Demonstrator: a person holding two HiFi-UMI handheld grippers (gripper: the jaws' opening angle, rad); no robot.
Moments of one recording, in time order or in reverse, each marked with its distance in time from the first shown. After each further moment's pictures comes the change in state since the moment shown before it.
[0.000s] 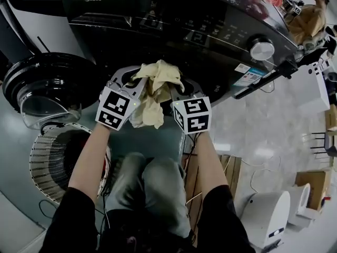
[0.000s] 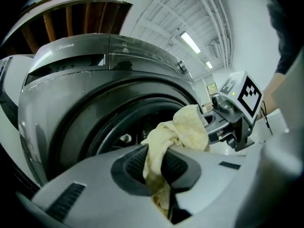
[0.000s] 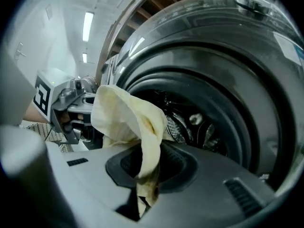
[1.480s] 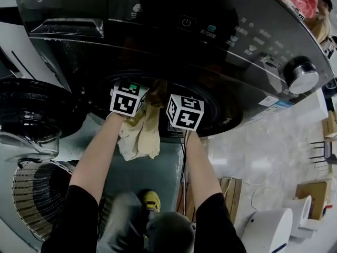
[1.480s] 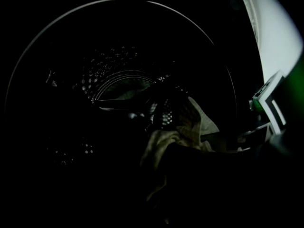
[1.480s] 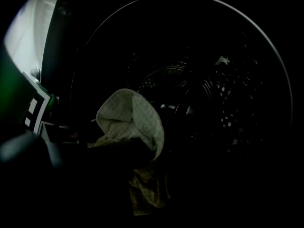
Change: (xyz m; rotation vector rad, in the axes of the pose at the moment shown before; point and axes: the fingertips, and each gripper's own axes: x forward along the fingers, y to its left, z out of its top) left arm 0.174 0.074 -0.121 -0.211 0.098 0.129; right arm 0.140 -0.118 -0.066 0.240 -0.081 -0.286
